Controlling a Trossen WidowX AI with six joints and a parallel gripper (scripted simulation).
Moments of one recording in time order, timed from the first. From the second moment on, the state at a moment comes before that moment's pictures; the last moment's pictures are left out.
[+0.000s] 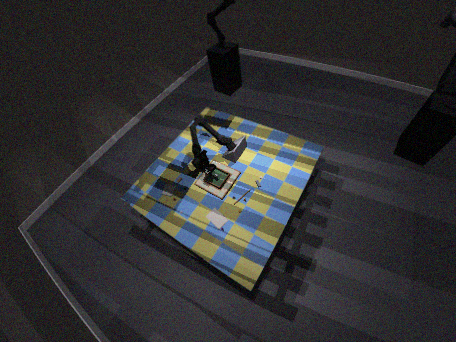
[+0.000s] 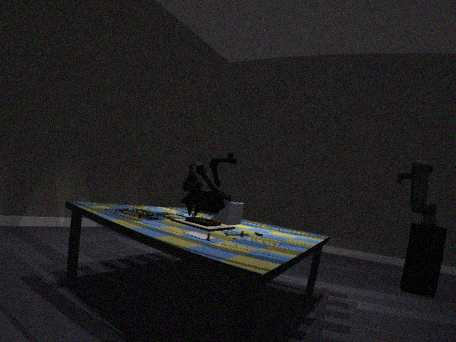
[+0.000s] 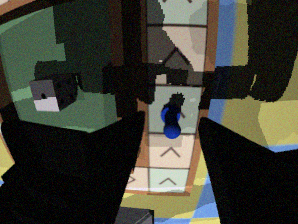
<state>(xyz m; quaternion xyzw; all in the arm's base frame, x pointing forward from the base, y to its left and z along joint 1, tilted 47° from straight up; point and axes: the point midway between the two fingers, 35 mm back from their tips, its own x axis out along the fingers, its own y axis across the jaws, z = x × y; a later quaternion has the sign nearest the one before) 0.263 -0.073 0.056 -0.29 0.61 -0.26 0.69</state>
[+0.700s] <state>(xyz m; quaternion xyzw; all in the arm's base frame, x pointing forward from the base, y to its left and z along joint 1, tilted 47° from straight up) 0.262 -0.080 0.050 -0.29 0.61 -0.26 0.69</state>
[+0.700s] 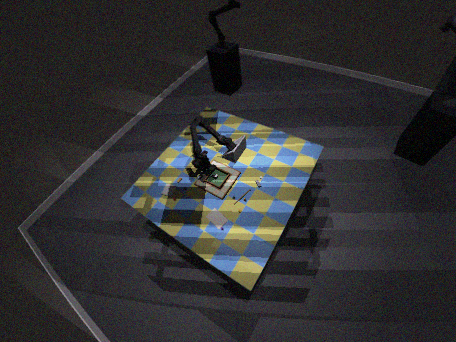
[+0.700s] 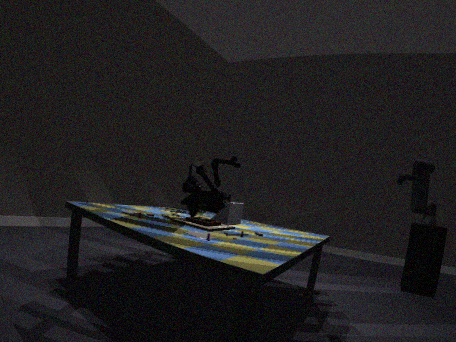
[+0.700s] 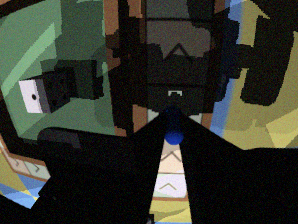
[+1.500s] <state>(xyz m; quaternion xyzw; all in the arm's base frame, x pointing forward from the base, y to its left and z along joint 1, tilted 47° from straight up) 0.250 0.003 0.130 -0.30 0.61 -0.26 0.69</state>
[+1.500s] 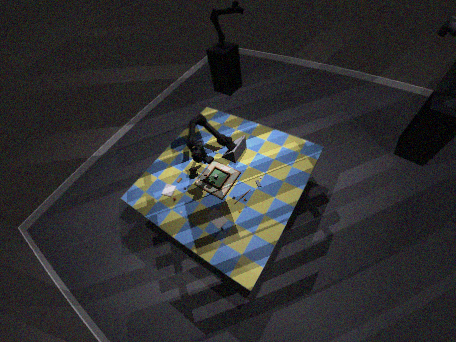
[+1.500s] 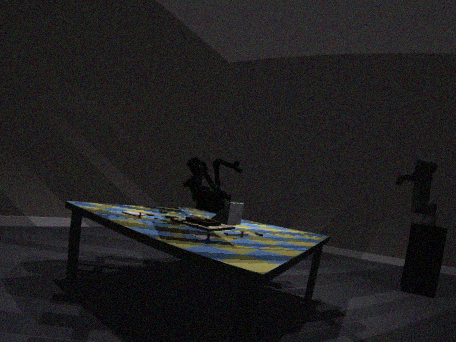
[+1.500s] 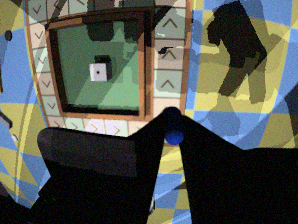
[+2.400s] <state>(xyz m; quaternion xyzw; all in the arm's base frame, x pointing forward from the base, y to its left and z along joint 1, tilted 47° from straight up) 0.305 -0.045 0.083 -0.29 0.60 -0.26 0.70</state>
